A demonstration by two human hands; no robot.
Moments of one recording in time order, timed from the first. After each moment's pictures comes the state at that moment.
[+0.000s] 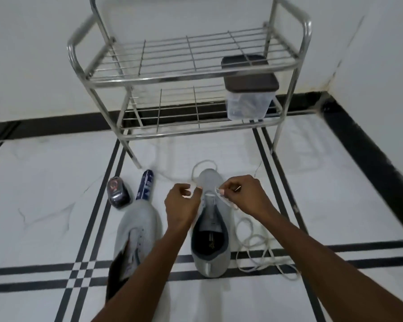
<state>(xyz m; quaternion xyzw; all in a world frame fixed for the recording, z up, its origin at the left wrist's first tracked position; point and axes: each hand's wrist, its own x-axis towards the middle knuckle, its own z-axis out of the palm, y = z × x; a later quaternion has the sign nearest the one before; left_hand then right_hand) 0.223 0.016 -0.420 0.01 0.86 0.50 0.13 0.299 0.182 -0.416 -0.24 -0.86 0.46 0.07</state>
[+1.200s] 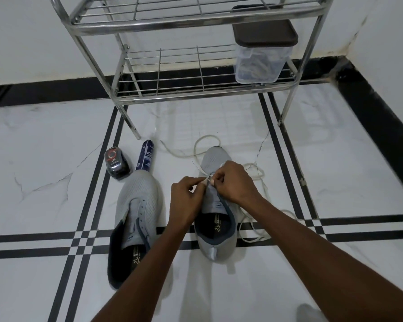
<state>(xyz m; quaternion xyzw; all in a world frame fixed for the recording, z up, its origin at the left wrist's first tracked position) 0.249 -0.016 -0.471 0.17 0.83 0.52 0.11 0.290 0.134 -0.457 -0.22 -0.92 0.33 0.01</state>
